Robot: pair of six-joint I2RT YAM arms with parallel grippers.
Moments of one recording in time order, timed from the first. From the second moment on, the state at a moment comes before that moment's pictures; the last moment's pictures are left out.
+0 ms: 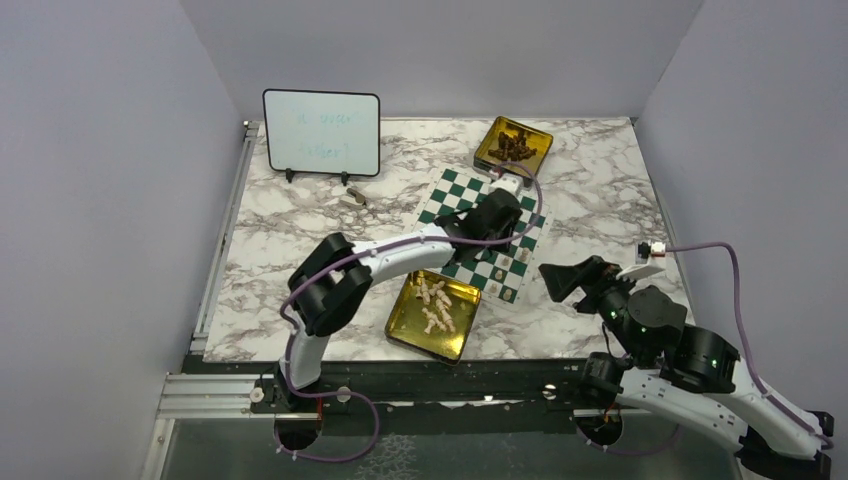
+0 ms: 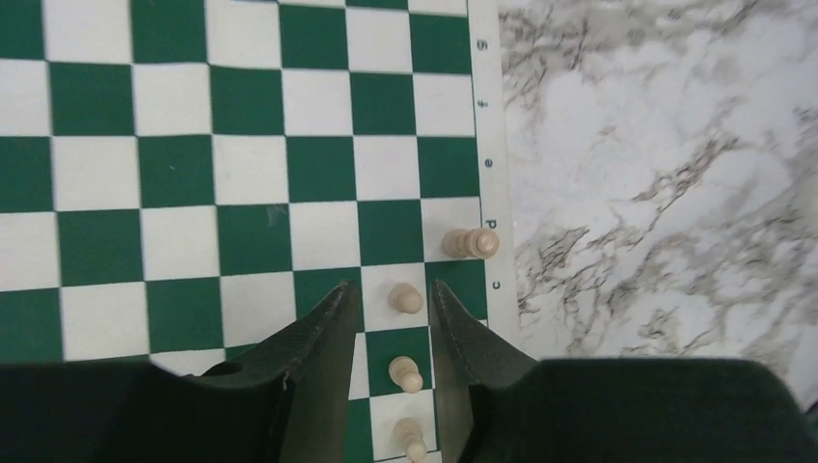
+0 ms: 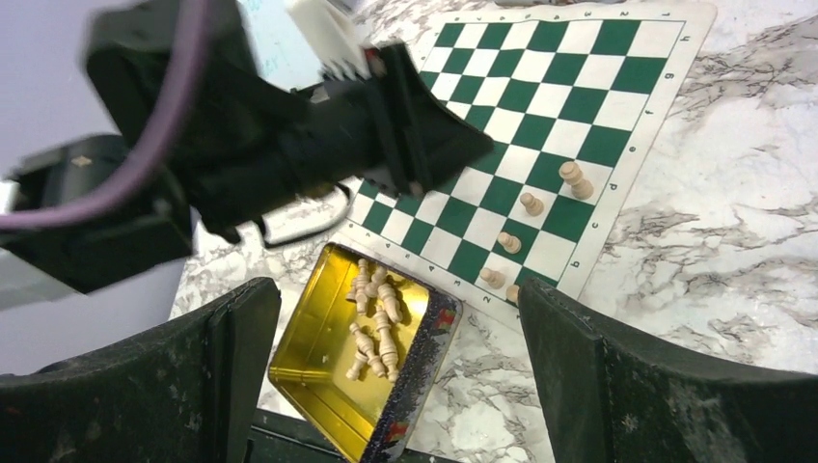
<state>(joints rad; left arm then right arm) -1.00 2.02 1.51 -0.17 -0.26 -0.48 1.05 0.29 0.73 -0.72 0.72 0.82</state>
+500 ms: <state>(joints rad) -0.57 1.60 1.25 -0.18 0.15 -0.58 1.05 0.62 0.73 -0.58 0.54 0.71</state>
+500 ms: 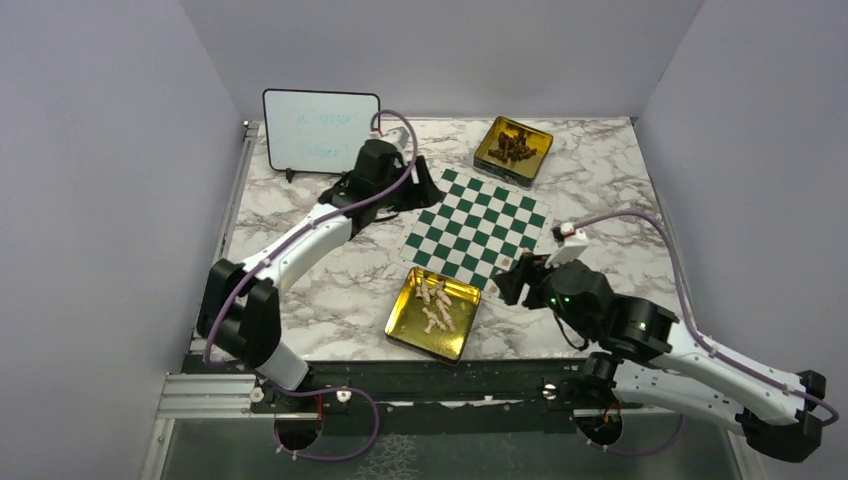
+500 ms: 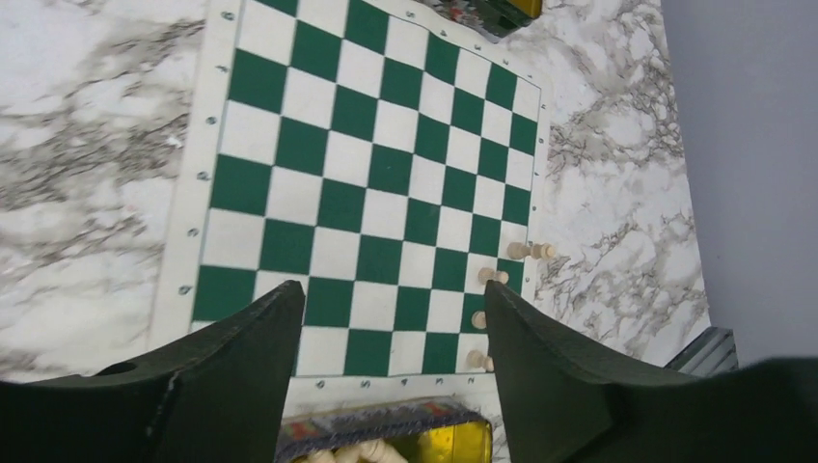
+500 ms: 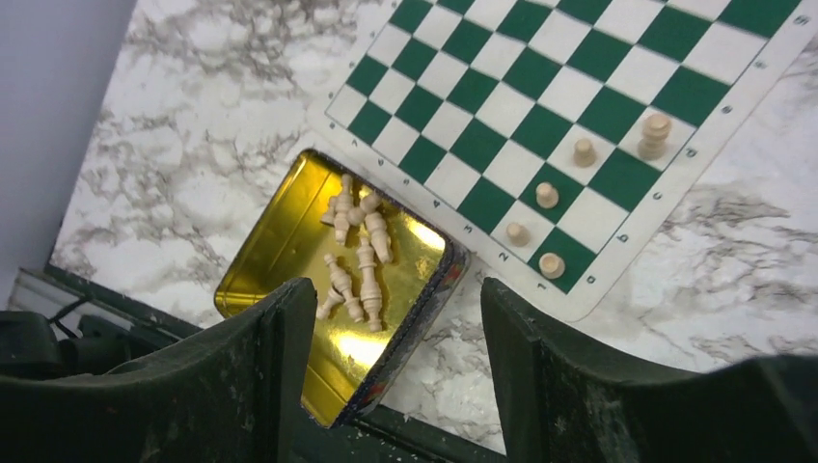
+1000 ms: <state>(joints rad) -0.43 1.13 0.90 -0.36 0.13 -0.42 1.05 1.11 0.74 -0.30 0.35 0.76</state>
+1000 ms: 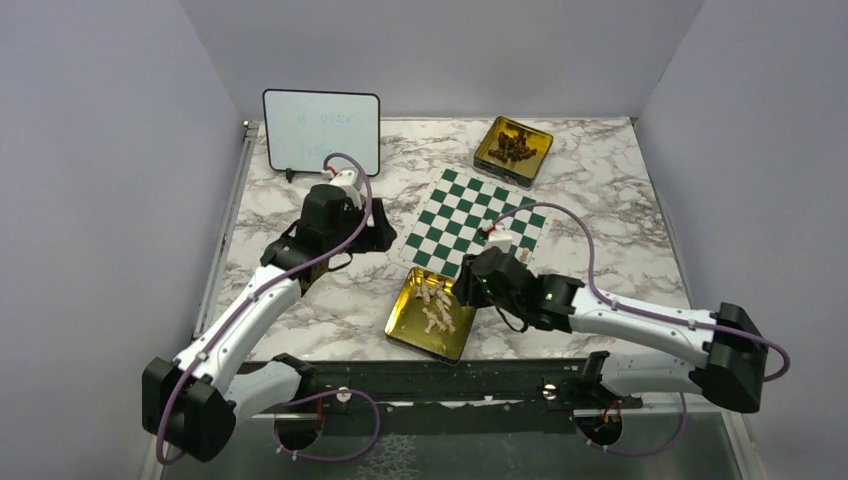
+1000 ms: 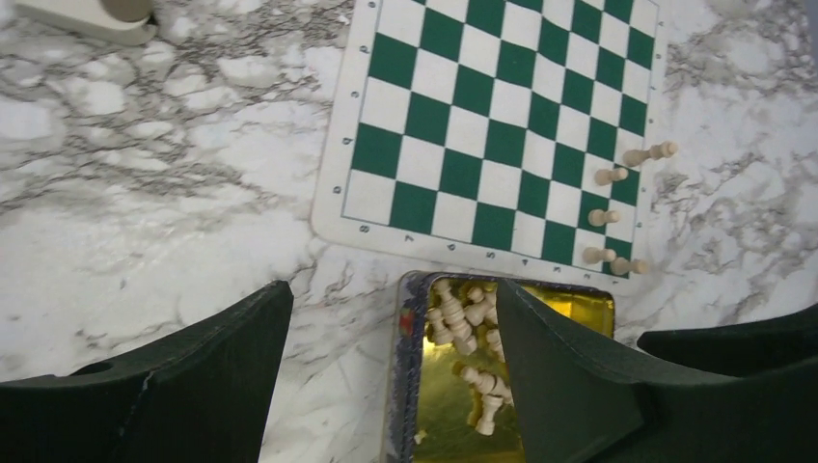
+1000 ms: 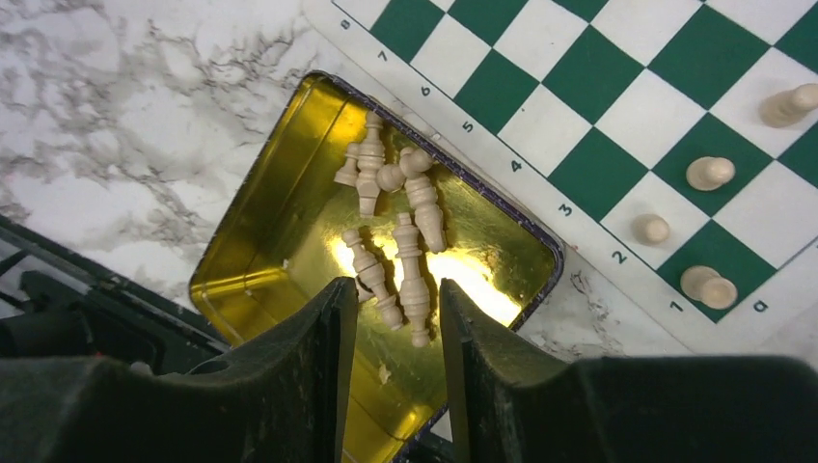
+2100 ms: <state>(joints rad) -0.43 0.82 0.81 -0.39 -0.15 -0.33 1.05 1.62 0.93 -0.24 0.32 0.54</state>
